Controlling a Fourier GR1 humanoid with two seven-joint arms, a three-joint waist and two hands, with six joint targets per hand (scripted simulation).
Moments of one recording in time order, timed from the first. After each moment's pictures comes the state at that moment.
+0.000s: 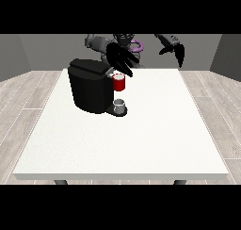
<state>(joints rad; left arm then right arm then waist) -0.43 0.06 0.06 -1.38 -0.11 -0.32 -0.13 -0.95 -0.43 -0.15 -1.12 0.26 -0.02 0.44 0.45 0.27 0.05</state>
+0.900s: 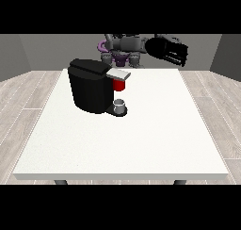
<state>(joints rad) -0.52 0.04 0.02 -1.43 -0.10 -0.34 -0.09 -1.11 -0.27 -0.14 -1.12 0.18 -0.03 0.23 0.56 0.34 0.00</state>
